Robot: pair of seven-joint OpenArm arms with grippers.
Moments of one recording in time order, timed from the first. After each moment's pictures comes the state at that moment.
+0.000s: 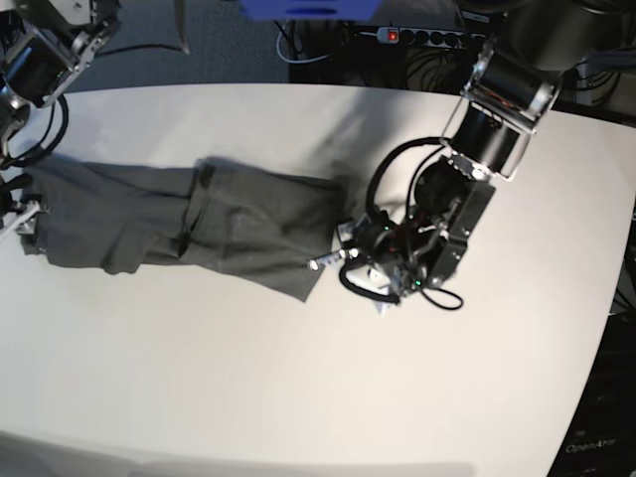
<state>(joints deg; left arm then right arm) -21.4 -8.3 29.3 70.1 -45.5 32.7 64.3 5.2 18.2 47.9 73.8 -8.5 41.1 -33.9</state>
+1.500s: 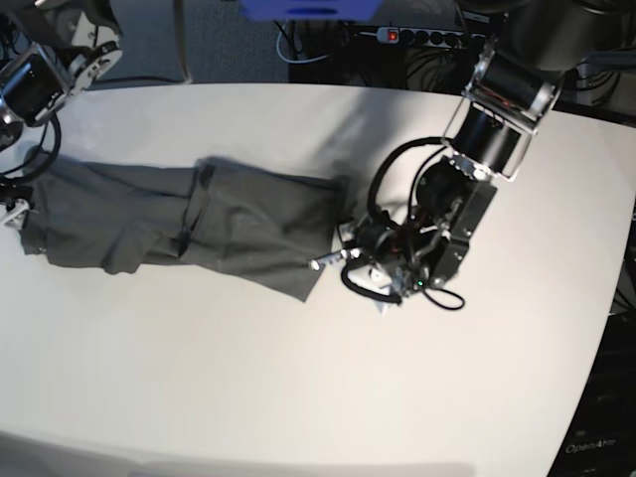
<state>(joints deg) -21.4 -8.7 29.1 69.8 -45.8 32.7 64.5 10.8 17.6 54.6 73.8 -7.8 40.8 -52.7</state>
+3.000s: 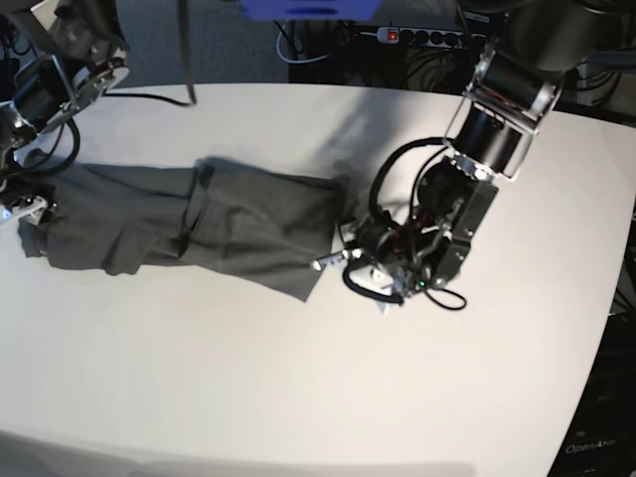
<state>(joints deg) -21.5 -8.8 29.0 69.9 -45.8 32.9 64.5 13.8 15.4 61.3 62.7 -7.7 40.7 -48.1</state>
